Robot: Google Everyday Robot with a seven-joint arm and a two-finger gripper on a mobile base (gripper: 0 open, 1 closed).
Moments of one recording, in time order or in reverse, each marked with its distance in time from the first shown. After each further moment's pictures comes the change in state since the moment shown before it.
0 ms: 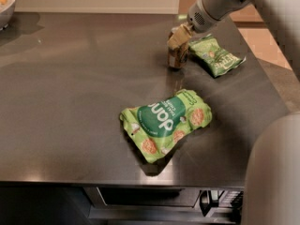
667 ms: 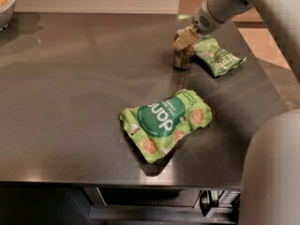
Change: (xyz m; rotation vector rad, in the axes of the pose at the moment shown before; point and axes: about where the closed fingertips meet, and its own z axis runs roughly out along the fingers) arm 0.015 -0.021 0.004 0.030 0.016 0.005
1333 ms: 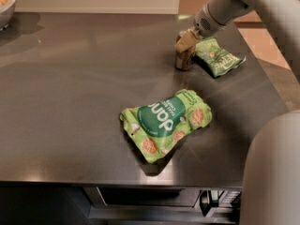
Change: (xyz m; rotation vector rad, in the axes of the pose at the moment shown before) arm 0.011 -0.007 0.003 0.020 0.017 0.006
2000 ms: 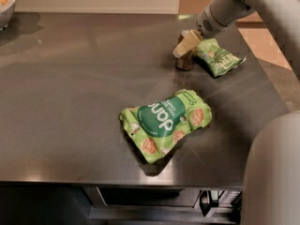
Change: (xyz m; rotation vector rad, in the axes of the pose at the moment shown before) arm 0.004 -0.003 -0.002 0.004 0.003 0.001
